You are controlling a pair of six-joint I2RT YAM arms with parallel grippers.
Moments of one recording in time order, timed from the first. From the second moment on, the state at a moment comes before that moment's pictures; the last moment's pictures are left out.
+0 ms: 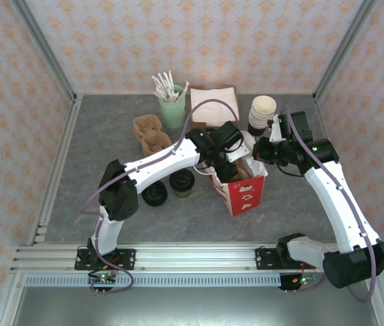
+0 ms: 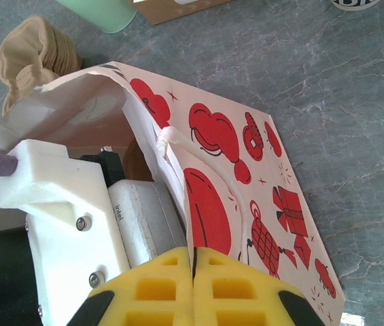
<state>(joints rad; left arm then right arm) -0.88 2.04 1.91 -0.99 0.13 0.09 0.26 1.15 1.28 -1.04 -0.27 0.45</state>
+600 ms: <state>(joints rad) -0.88 2.07 1.92 -0.97 0.13 0.09 0.25 1.15 1.27 -1.04 -0.24 0.45</state>
